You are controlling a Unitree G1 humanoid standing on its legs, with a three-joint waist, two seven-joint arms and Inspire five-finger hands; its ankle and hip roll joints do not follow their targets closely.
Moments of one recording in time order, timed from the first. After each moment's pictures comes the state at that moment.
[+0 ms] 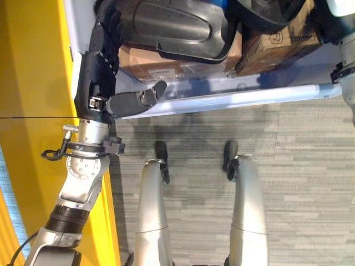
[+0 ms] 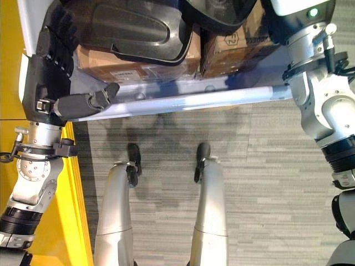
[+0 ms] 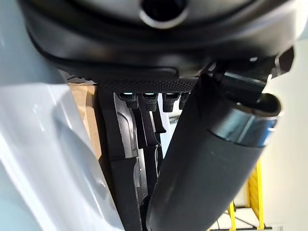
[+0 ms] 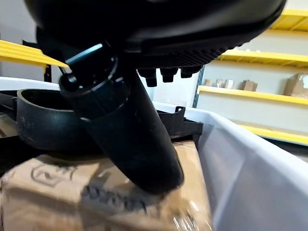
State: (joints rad) left arm -0.37 0.68 -0.09 -0.04 -0.42 -0.44 0.15; right arm -1.10 -1.13 0.59 0.25 -0.70 0.09 -0.36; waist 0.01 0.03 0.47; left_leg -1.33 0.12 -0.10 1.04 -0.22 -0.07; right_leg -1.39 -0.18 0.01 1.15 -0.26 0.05
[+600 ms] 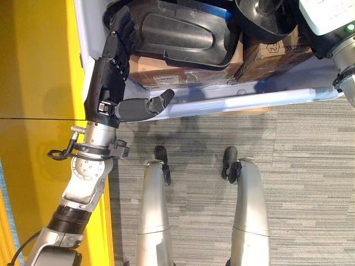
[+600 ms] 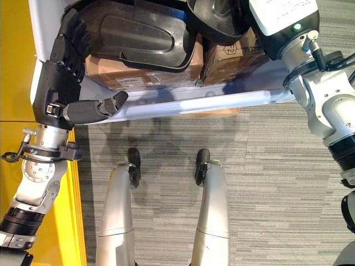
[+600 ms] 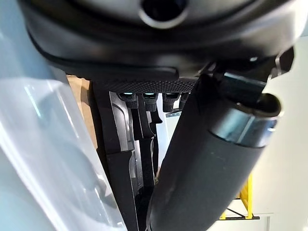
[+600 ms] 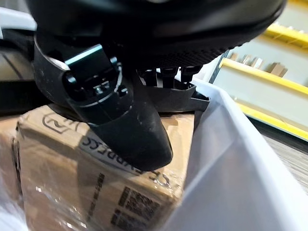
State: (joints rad) left arm -0.38 0.68 -0.12 -0.04 -0.43 -0.42 0.07; right arm -1.19 -1.19 0.75 0.33 -0.74 0.05 -0.17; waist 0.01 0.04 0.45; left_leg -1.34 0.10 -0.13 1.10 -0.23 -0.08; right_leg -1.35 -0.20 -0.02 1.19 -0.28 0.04
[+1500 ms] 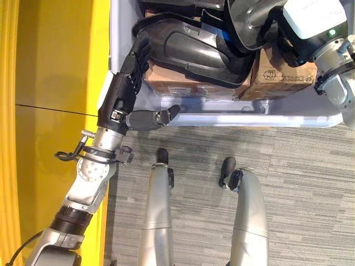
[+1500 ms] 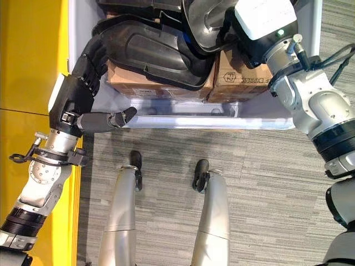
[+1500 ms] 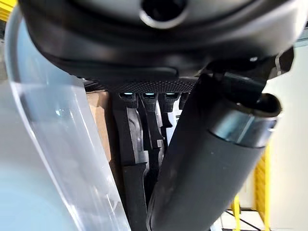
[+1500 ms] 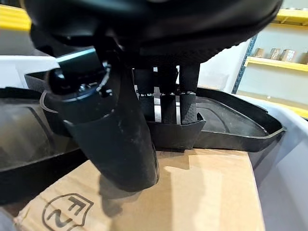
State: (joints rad) left arm -0.34 0.68 -0.18 0.02 -0.43 -0.41 0.03; right arm -1.13 -1.08 0.73 0.40 -0.59 -0.05 -0.30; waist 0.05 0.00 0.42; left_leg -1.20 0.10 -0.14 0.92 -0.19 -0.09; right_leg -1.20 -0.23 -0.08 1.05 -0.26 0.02
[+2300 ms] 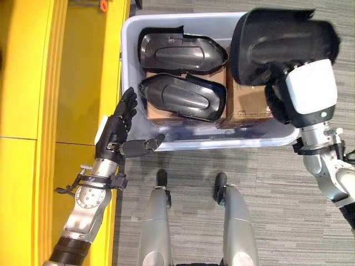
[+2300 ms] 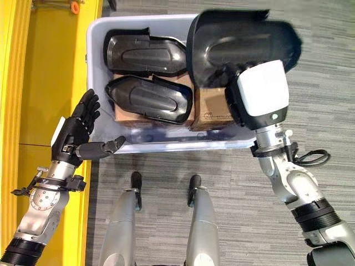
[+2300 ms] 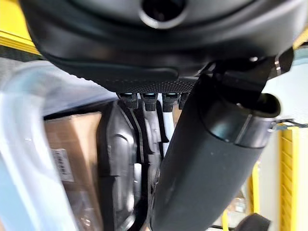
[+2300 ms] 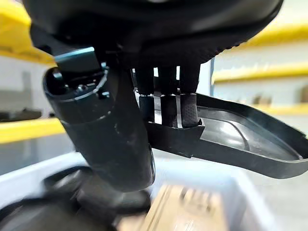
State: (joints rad) left arm -0.11 0.60 -0.07 -0.02 -0.43 -0.30 0.01; right arm -0.44 -0.93 0.22 0.01 -0.81 -0.03 -0.63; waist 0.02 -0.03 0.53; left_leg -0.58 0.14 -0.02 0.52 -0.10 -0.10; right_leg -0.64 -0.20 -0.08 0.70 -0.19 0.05
